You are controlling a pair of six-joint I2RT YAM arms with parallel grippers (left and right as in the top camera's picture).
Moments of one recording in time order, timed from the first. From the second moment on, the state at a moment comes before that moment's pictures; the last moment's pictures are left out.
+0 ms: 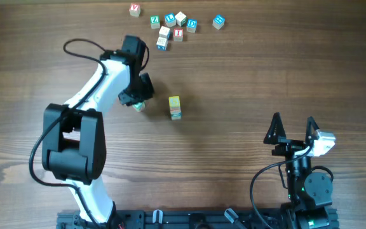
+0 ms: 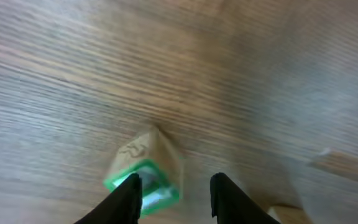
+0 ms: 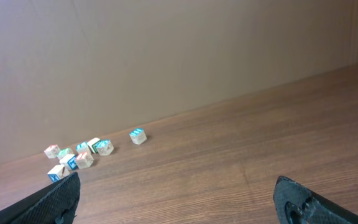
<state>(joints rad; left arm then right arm) -0.22 1.97 1.39 -0.90 0.02 -0.56 0.18 0.02 0.01 0.02 0.21 0.28</state>
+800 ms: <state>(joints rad) -0.21 1.77 1.36 -0.89 0.01 -0.63 0.18 0.02 0.01 0.02 0.21 0.28</state>
